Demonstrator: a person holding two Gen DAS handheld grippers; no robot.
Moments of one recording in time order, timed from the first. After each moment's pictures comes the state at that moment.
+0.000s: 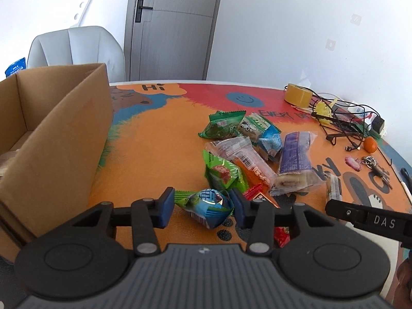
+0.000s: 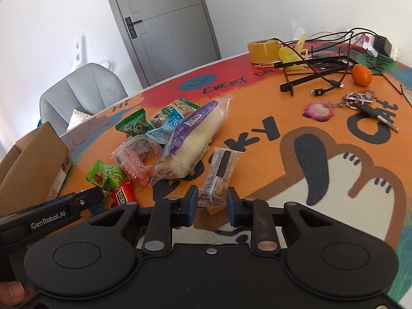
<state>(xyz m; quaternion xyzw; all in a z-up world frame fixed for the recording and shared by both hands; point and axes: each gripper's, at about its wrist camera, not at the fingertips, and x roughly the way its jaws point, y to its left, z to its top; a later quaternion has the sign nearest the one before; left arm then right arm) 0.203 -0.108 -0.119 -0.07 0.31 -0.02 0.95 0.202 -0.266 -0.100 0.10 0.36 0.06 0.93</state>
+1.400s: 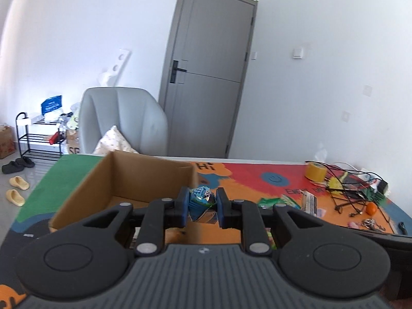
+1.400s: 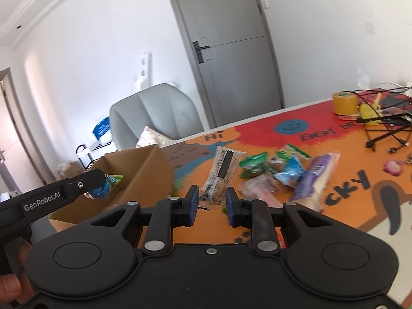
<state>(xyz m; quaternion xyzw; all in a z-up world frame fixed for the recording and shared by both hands) 0.119 -0.024 -0.025 -0.09 0.18 0.05 0.98 0.168 -0.163 -0.032 0.08 0.28 0.19 0.94</state>
